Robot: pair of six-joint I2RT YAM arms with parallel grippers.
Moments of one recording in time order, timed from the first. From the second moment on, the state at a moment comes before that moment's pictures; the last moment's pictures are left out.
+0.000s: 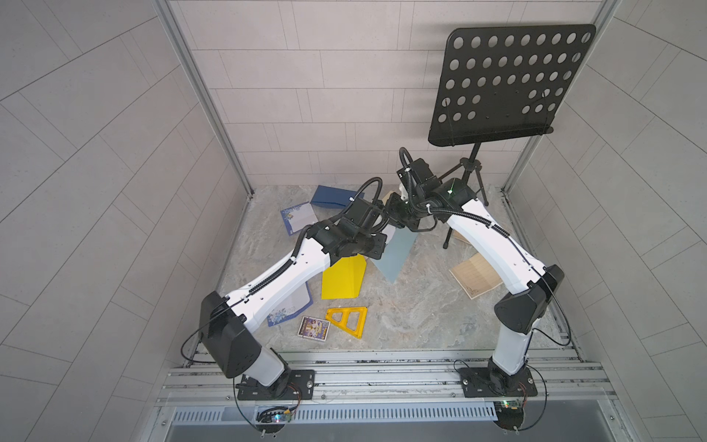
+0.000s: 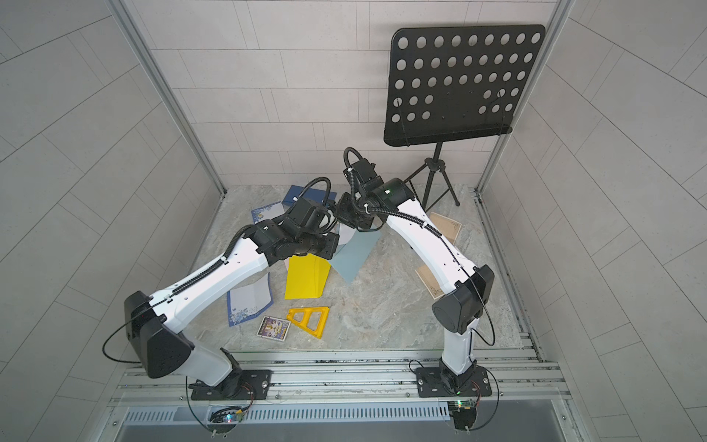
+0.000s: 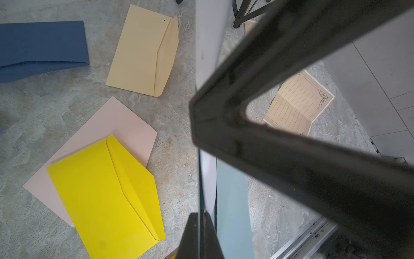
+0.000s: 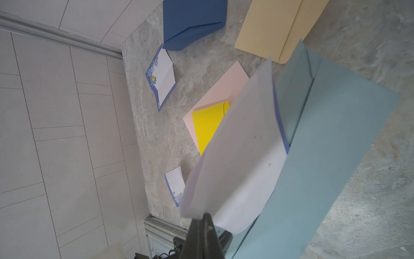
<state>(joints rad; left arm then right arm) -0.71 1.53 1.49 -0.81 0.02 -0.31 0.59 1.84 2.11 -1.15 -0.17 0.99</state>
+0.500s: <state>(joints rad) -0.67 1.54 1.47 -0.79 0.09 -0.37 0.56 1.73 2.12 -1.15 0.04 0.92</state>
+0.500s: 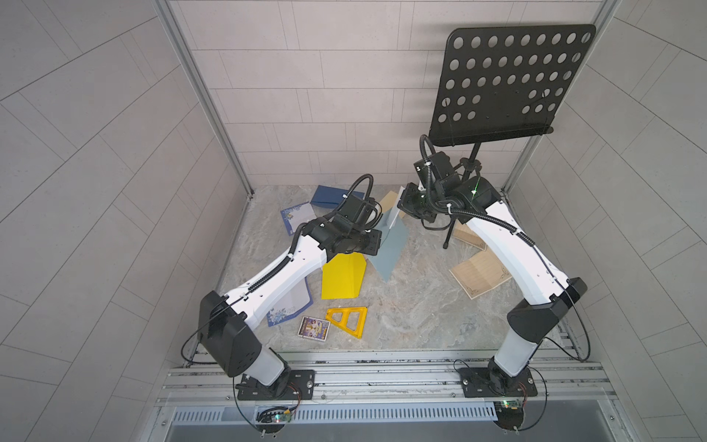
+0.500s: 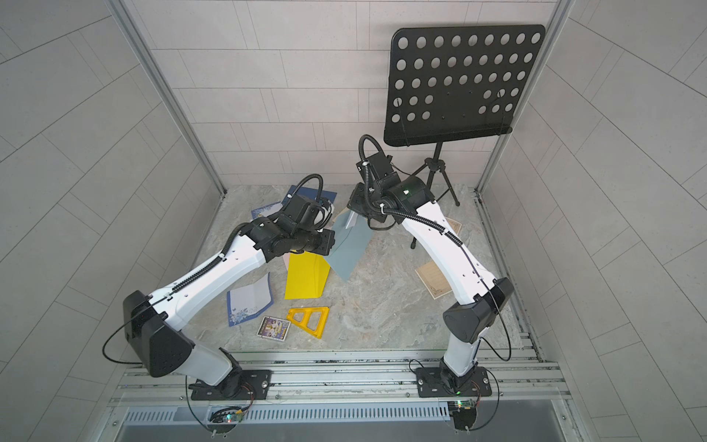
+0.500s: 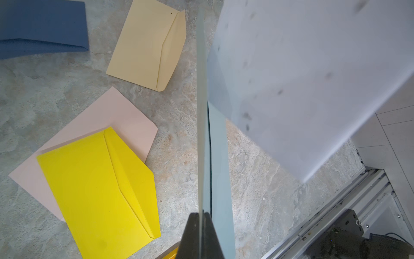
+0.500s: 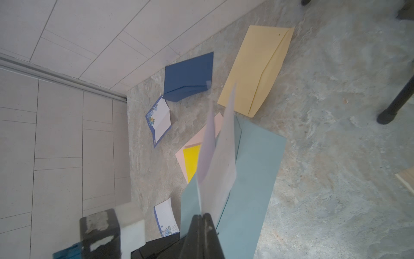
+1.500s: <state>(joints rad) -0.66 1.96 1.28 -0.15 0.28 -0.90 0.49 1.60 1.87 -1.04 0.12 0.82</state>
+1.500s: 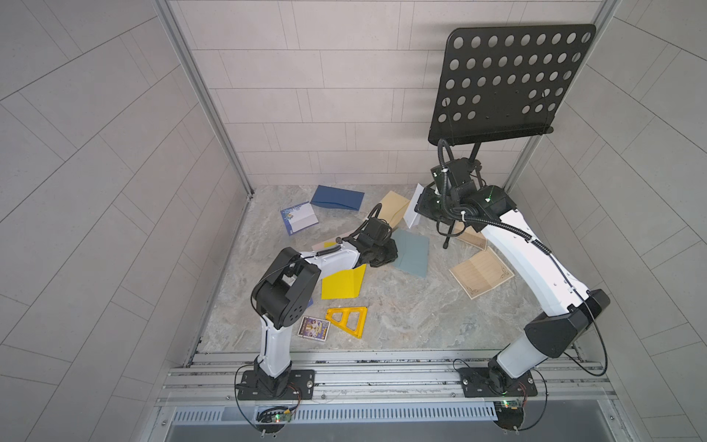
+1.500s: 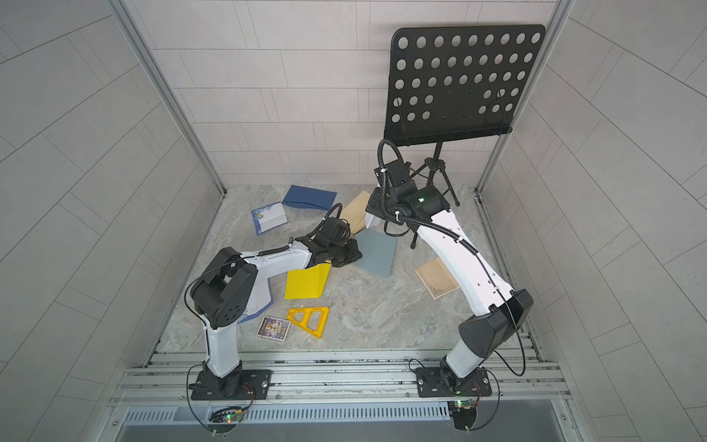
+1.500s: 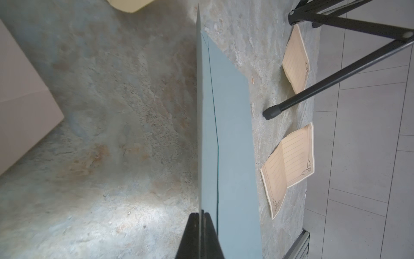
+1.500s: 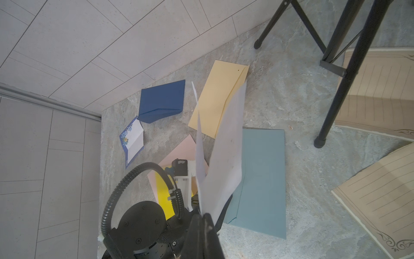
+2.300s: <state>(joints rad) -0.64 1.92 1.27 -0.20 0.29 -0.99 0.47 1.59 1.84 -1.02 0.07 0.82</state>
